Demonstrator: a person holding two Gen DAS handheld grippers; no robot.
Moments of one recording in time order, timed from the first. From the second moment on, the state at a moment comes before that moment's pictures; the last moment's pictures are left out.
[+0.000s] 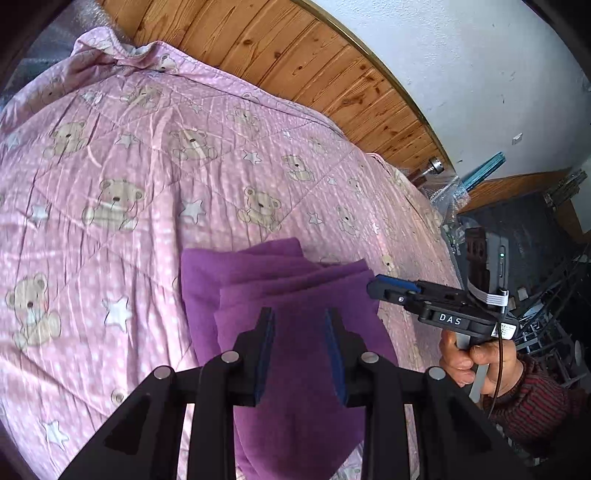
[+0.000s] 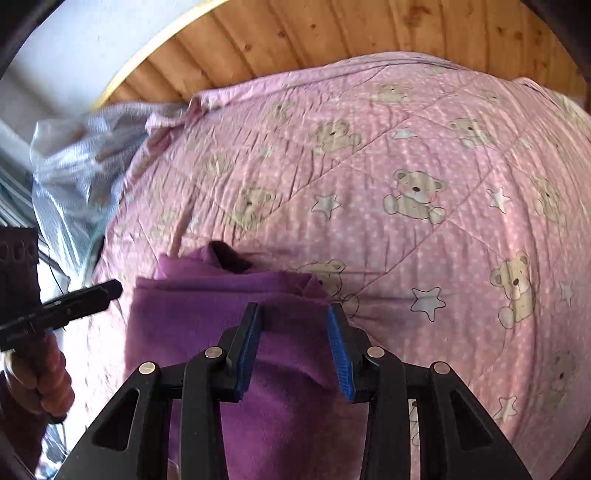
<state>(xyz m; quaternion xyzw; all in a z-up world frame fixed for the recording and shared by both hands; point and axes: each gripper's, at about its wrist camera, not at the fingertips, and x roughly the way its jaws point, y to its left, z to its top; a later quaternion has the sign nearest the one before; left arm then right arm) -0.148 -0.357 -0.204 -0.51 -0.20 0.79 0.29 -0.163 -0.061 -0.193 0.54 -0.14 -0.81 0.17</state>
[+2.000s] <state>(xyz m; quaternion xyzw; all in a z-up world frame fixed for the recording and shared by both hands) -0.155 -0.287 -0.220 -0.49 -0.38 0.77 0.18 -0.302 -0.036 -0.121 0.58 0.23 -0.69 0.36</state>
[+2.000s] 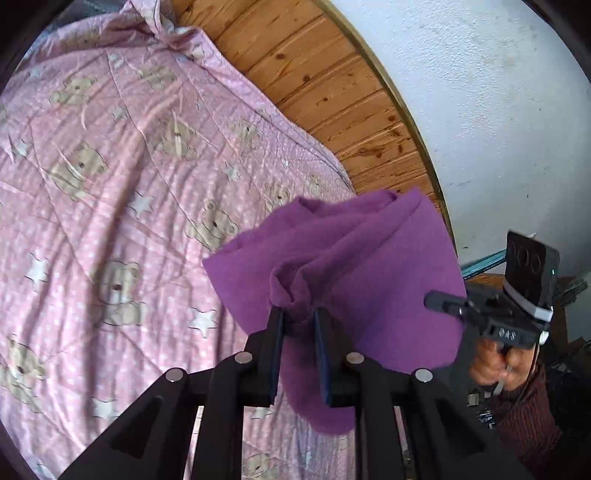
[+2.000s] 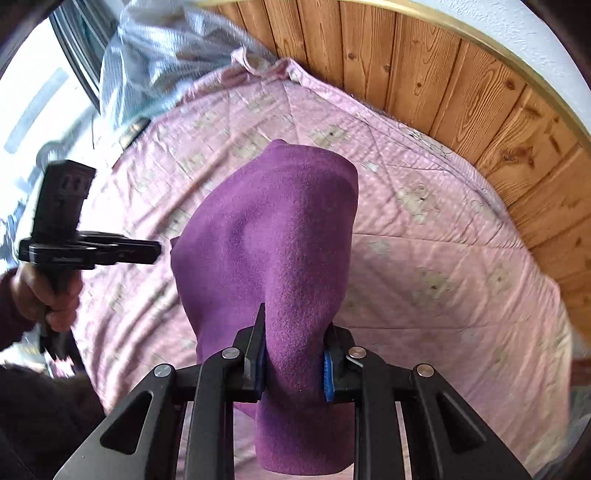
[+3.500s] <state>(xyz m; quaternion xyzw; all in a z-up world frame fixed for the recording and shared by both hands) -0.313 -0.235 -0.269 -0.53 -0.31 0.76 0.22 -0.228 -0.071 -0.180 0.41 0.22 -0.87 0.16</state>
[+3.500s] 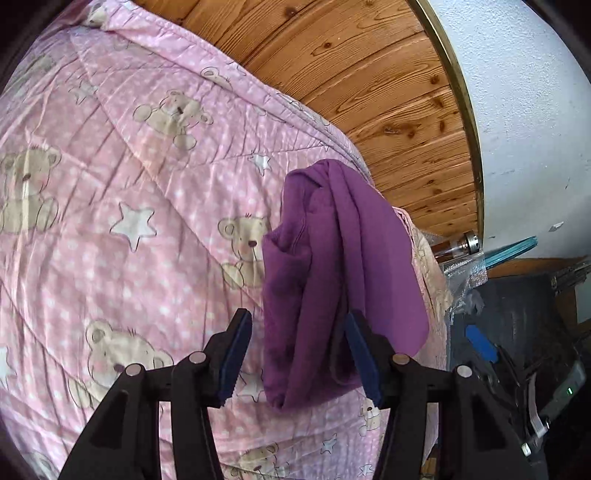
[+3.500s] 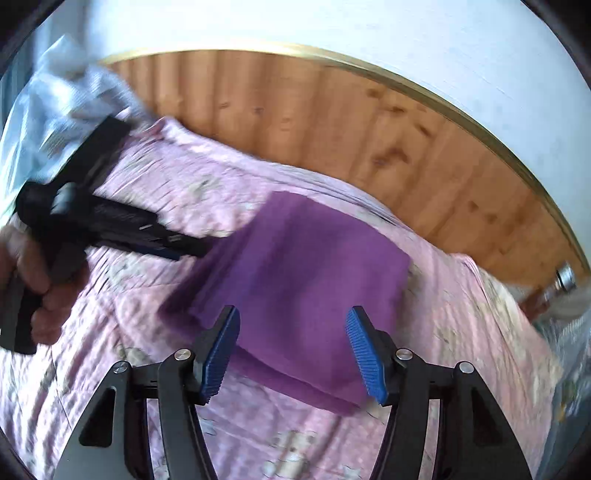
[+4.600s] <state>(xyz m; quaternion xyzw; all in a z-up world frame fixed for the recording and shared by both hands) -0.389 -0.201 -0.264 -0.53 -0.19 0.79 0.25 -0.254 0.095 -0.238 0.53 -0.16 -0.83 0.08</state>
